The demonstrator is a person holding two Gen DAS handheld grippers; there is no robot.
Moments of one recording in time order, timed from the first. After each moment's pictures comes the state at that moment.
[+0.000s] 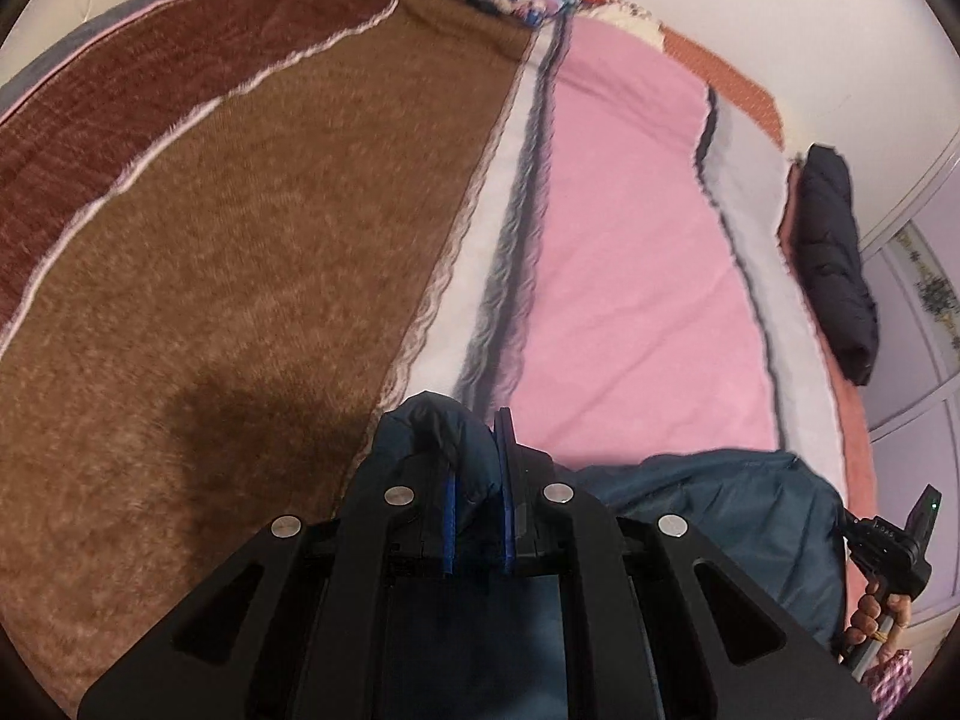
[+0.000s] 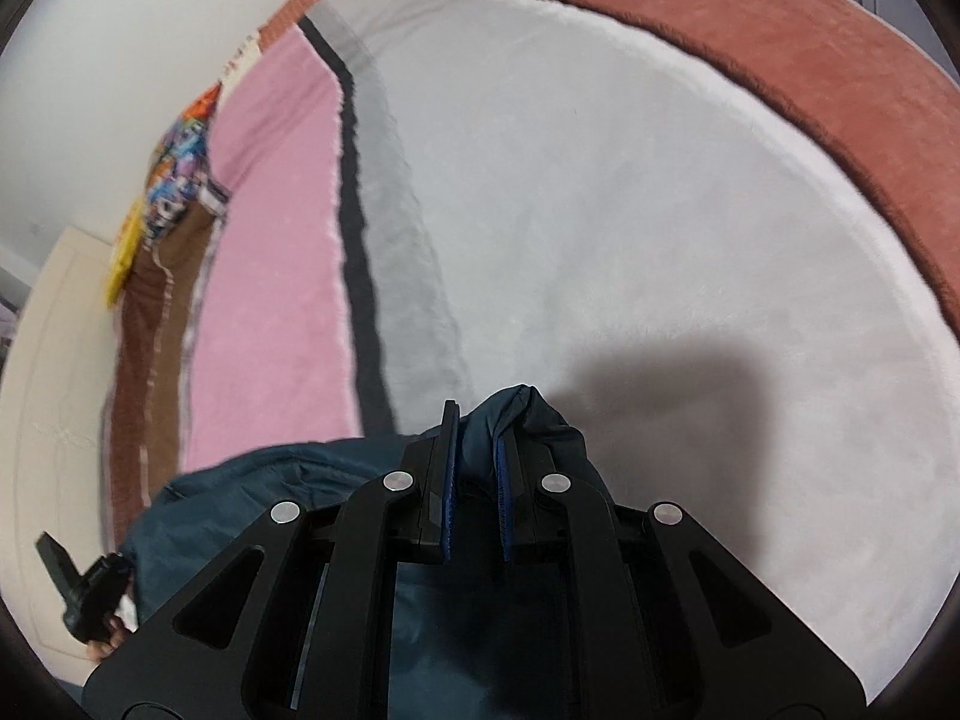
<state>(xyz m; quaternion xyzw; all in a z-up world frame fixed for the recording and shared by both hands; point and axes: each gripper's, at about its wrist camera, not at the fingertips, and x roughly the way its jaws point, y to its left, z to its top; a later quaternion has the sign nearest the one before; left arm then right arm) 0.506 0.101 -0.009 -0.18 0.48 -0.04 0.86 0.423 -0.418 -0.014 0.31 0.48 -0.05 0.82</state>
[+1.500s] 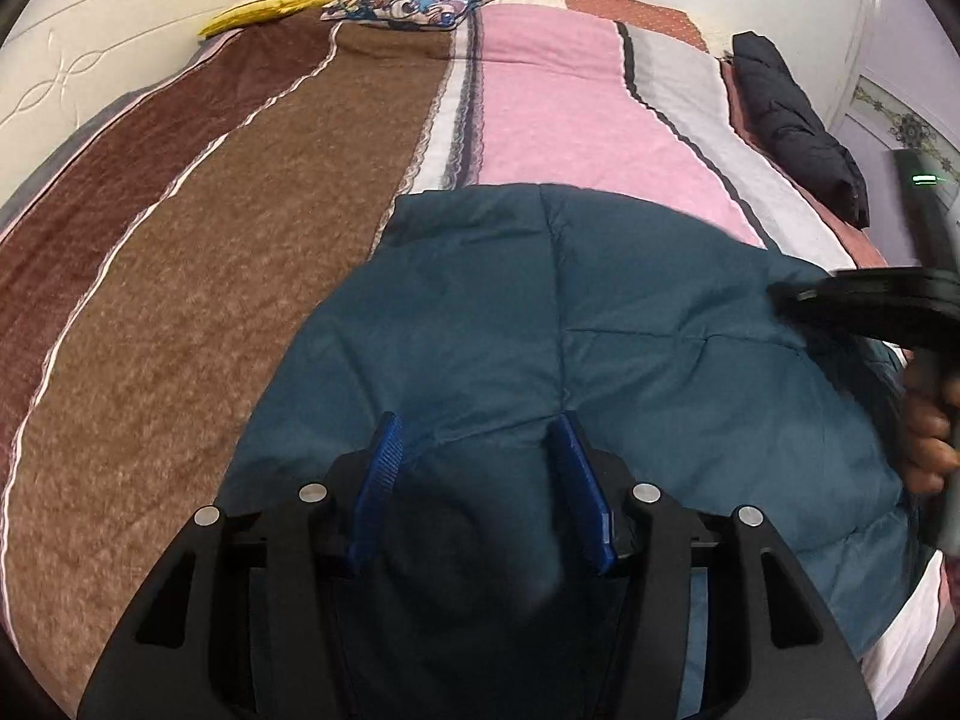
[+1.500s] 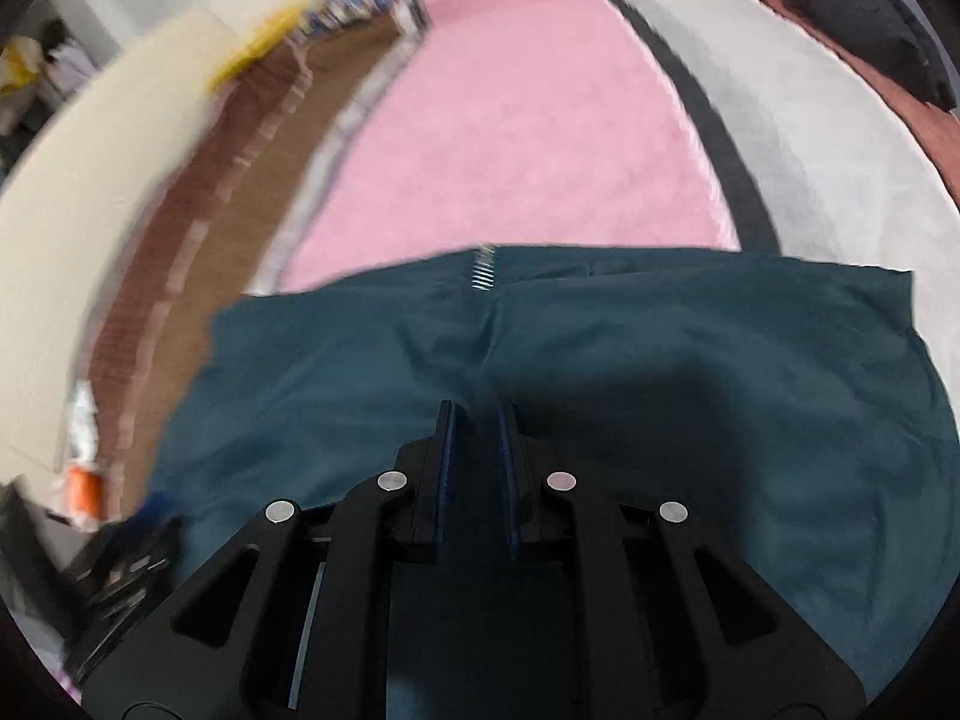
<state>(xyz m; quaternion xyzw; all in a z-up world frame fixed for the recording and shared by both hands) 0.356 0.062 -0.012 -0.02 0.44 -0.06 0.90 0.414 -0.176 -0.015 0.12 0.53 0.09 0.84</state>
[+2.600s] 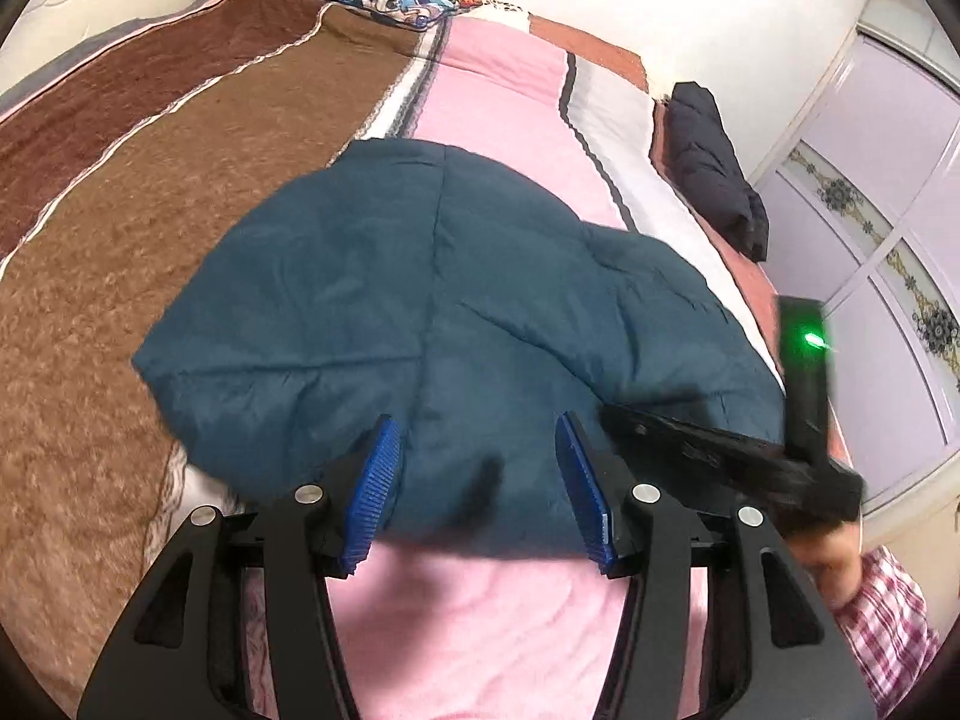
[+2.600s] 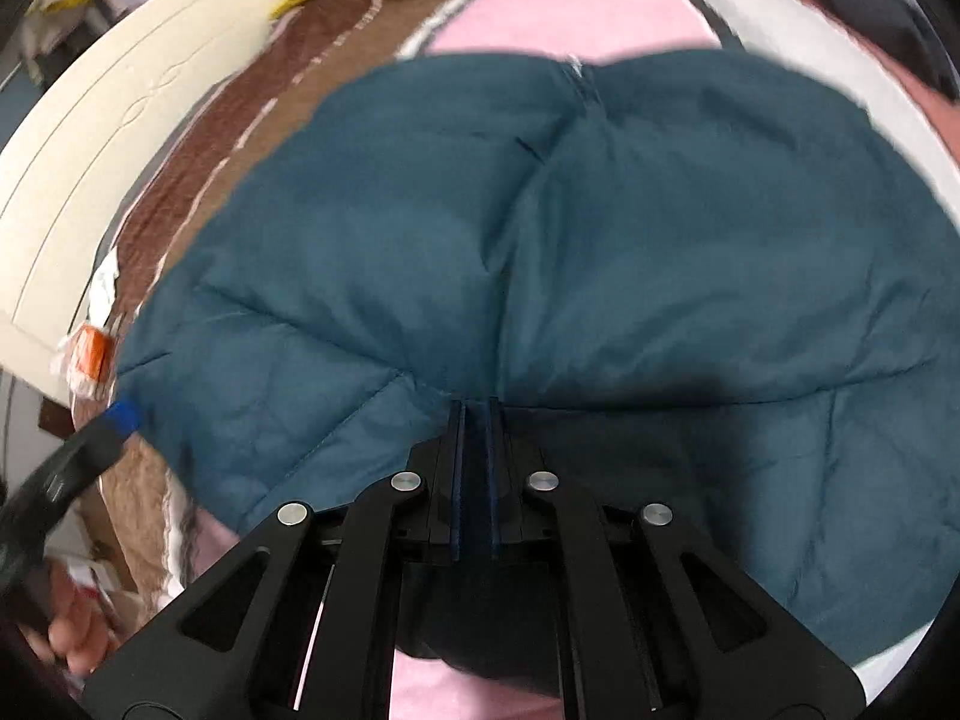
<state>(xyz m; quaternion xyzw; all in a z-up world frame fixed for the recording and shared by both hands) 0.227 0.059 0.010 -0.14 0.43 -0.13 0.88 0.260 -0.136 -0.032 0.10 0.53 0.15 0.83</state>
